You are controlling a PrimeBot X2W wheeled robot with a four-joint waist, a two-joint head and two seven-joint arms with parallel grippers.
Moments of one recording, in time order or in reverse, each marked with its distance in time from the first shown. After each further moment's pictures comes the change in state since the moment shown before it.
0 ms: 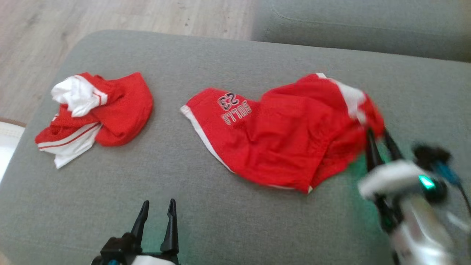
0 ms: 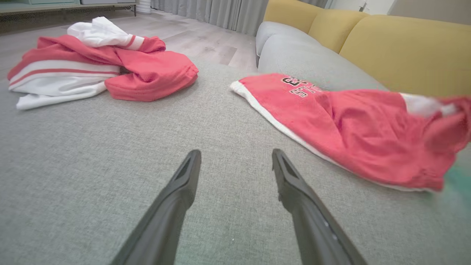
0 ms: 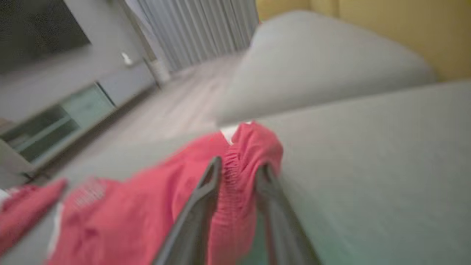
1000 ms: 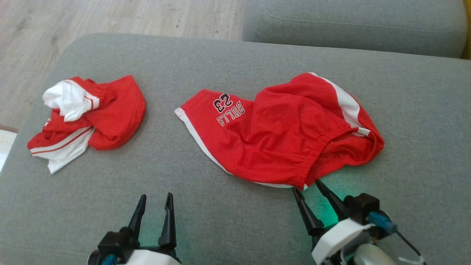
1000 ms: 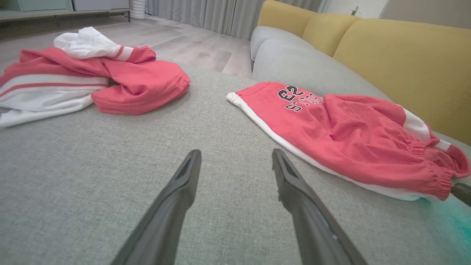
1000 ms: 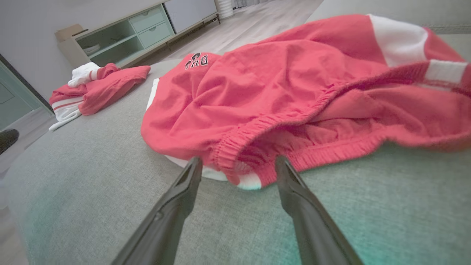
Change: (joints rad) left arm -0.028 0.000 0.017 0.010 0.004 -0.001 0.000; right arm 0.233 -0.021 0.397 -0.172 -0.022 0.000 -0.013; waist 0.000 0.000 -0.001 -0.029
